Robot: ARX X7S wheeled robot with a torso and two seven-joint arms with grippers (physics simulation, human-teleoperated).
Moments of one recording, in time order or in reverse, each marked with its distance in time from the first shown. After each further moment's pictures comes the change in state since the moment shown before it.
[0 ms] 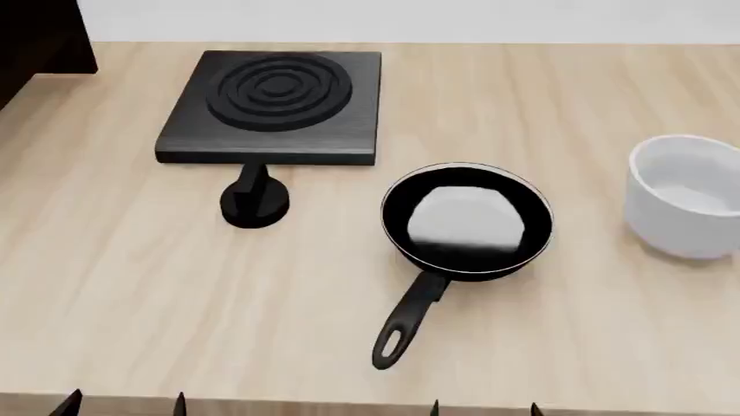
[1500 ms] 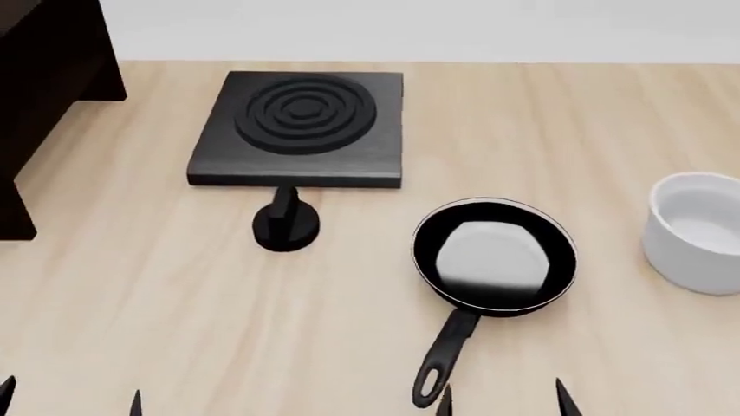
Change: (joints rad) left arm 0.158 -0.151 0.096 0.423 0.079 -0.169 -0.131; right arm -0.082 0.148 -0.120 -0.337 -0.048 0.168 0.146
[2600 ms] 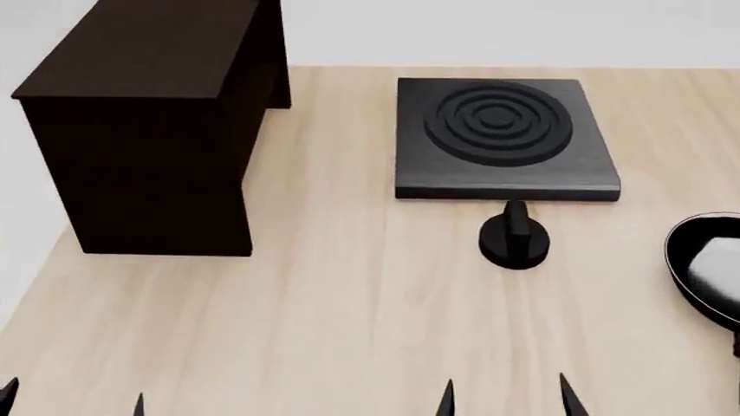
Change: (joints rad) left arm -0.007 -0.046 0.049 -0.013 0.002 -0.013 -0.060; right arm 0.000 0.048 -0.034 -0.020 0.025 -0.003 0.048
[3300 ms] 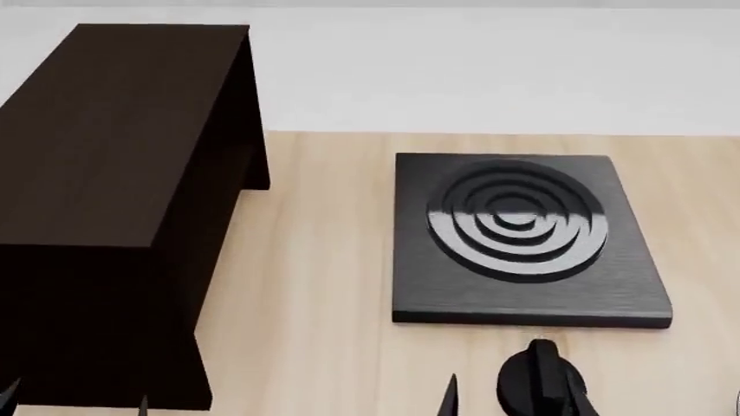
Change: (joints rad) left arm -0.003 -0.028 0.033 0.010 -0.020 -0.008 -0.033; right arm 0.004 0.030 -0.012 -0.037 0.014 0.021 0.021
